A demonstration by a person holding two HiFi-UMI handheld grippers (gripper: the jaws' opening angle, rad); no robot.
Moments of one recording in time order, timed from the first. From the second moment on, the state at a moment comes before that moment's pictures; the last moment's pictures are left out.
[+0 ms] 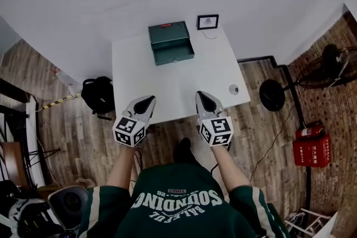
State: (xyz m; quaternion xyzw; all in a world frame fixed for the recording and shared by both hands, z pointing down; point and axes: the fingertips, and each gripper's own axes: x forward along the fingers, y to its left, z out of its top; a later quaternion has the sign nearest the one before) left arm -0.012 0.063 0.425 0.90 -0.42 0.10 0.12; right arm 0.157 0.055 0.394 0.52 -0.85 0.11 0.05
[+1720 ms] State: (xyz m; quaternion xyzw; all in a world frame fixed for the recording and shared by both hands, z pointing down) left arm -0.028 -0.113 0.523 0.89 -0.39 0.15 0.19; right arm 0.097 -0.142 0.523 0.50 -0.84 0.19 0.12
